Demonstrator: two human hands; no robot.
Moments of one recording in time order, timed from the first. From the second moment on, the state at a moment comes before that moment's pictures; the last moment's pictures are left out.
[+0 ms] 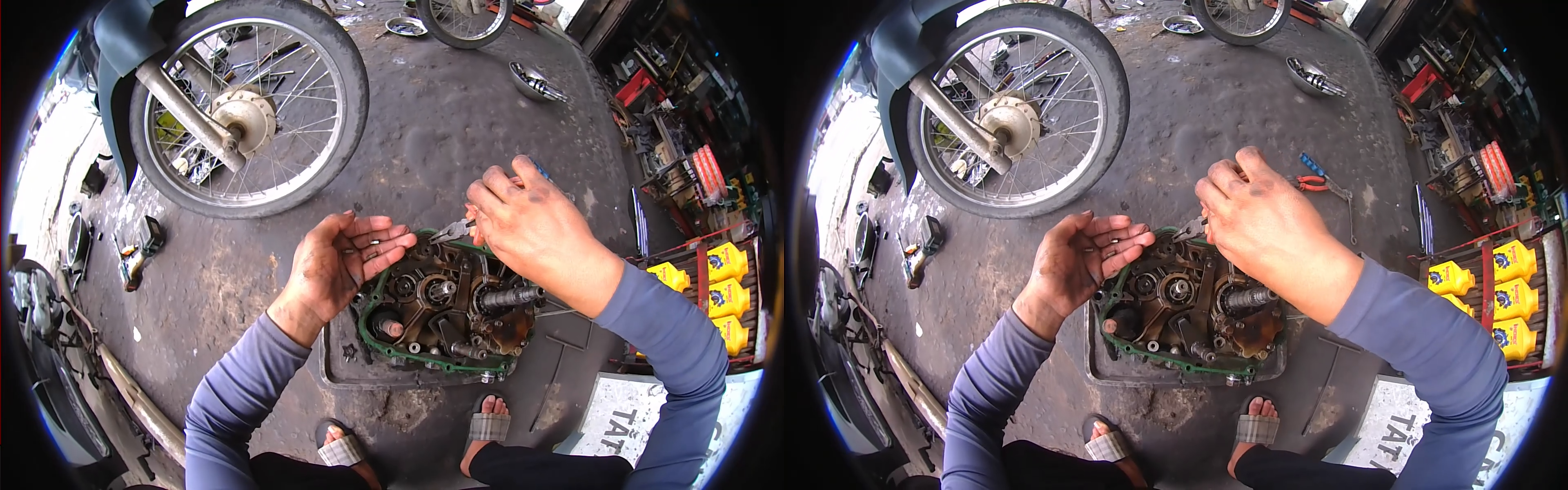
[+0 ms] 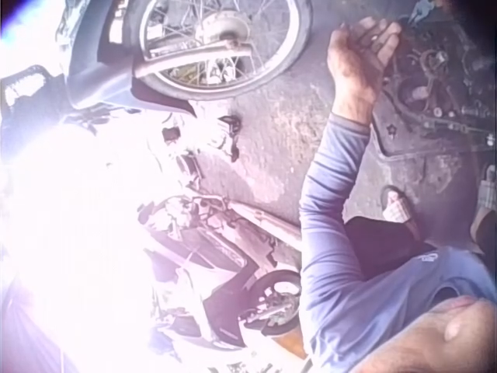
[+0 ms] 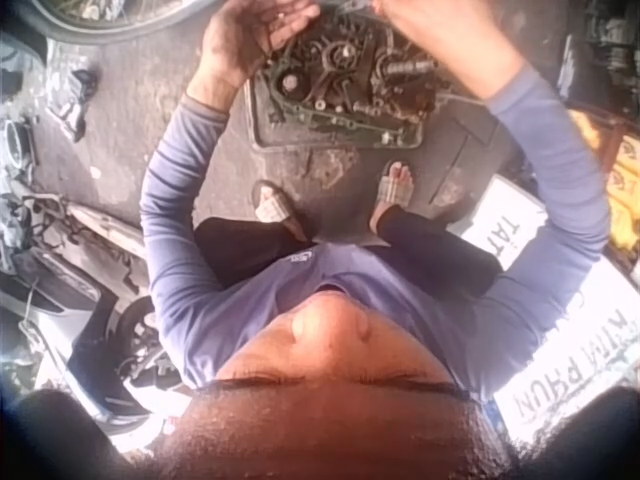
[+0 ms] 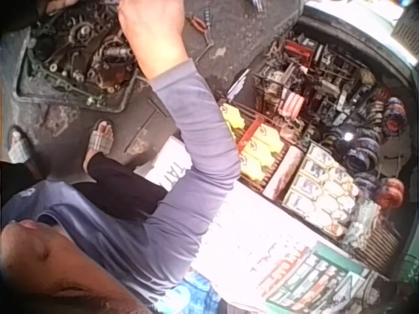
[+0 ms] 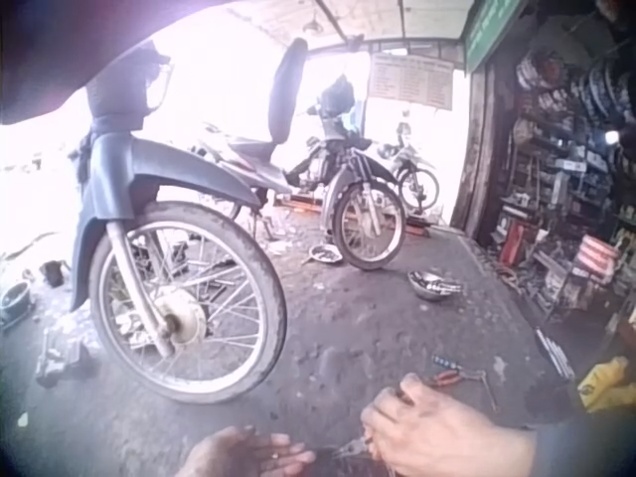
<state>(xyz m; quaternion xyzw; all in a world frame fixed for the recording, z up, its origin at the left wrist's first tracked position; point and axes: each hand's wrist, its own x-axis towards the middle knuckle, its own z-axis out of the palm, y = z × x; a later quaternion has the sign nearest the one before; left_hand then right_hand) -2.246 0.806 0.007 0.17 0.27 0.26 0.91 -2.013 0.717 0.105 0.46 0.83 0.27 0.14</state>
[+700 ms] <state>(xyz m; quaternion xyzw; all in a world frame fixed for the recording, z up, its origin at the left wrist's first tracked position) -2.246 0.804 0.006 0.17 0.27 0.26 0.91 -2.024 0.716 0.113 0.45 0.81 0.31 0.20</state>
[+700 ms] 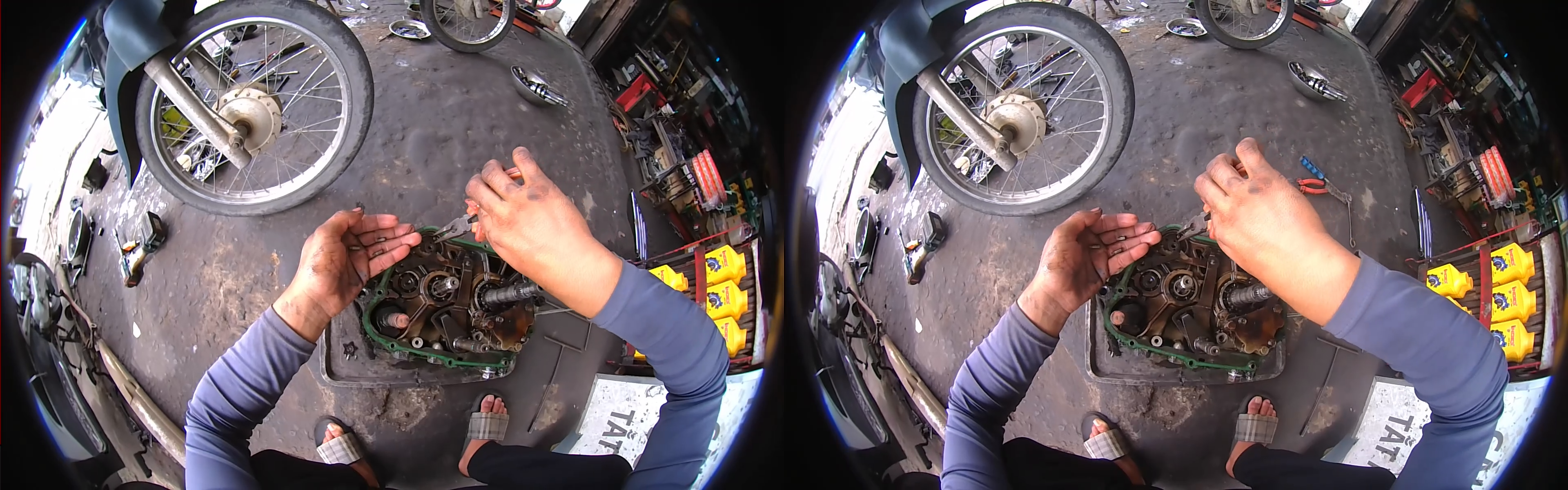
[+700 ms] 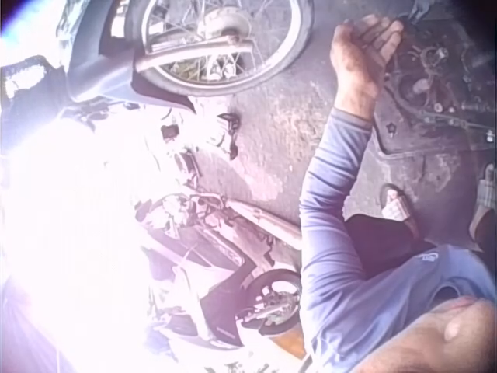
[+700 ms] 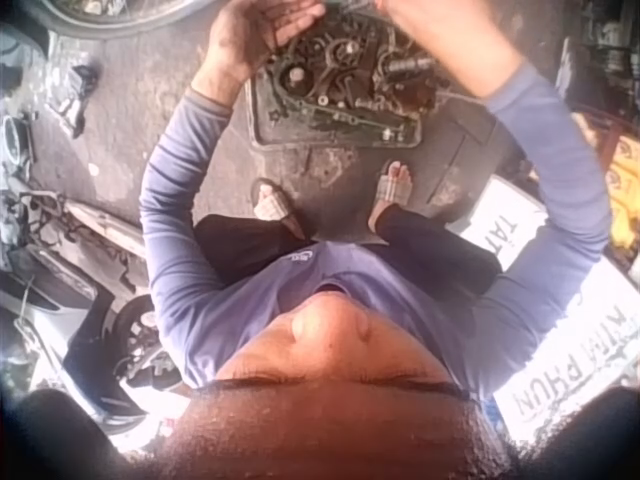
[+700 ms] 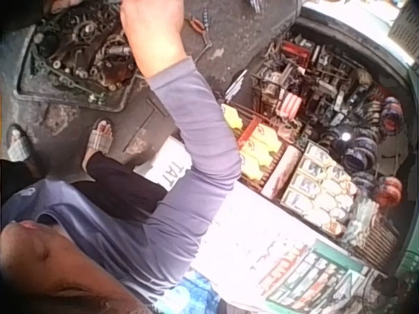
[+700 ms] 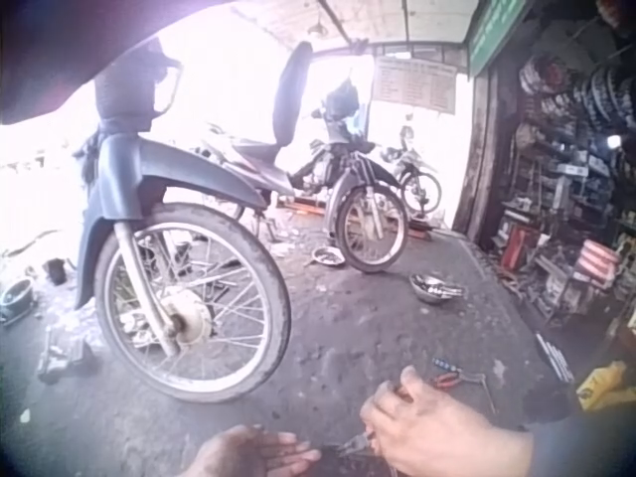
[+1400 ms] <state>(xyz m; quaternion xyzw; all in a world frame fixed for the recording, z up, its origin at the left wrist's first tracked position) -2.246 0.799 0.014 0.17 0.26 0.26 0.91 -2.056 0.709 0.160 0.46 0.83 0.29 0.12</state>
